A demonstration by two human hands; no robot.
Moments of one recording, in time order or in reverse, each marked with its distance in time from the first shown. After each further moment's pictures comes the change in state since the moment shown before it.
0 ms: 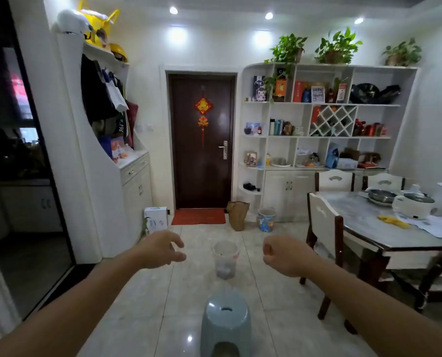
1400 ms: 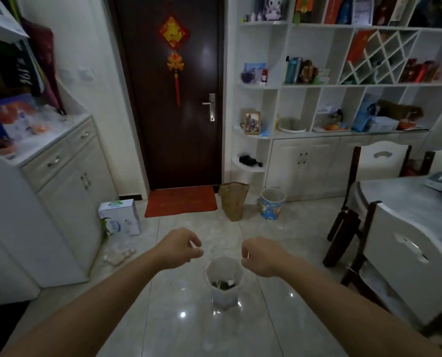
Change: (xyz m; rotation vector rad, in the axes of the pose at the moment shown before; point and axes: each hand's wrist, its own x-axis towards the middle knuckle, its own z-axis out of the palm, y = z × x) left_hand 0.785 -0.089 -0.020 -0.075 -0.205 0.039; right_hand 0.780 0.145 0.097 0.089 -0.240 0.083
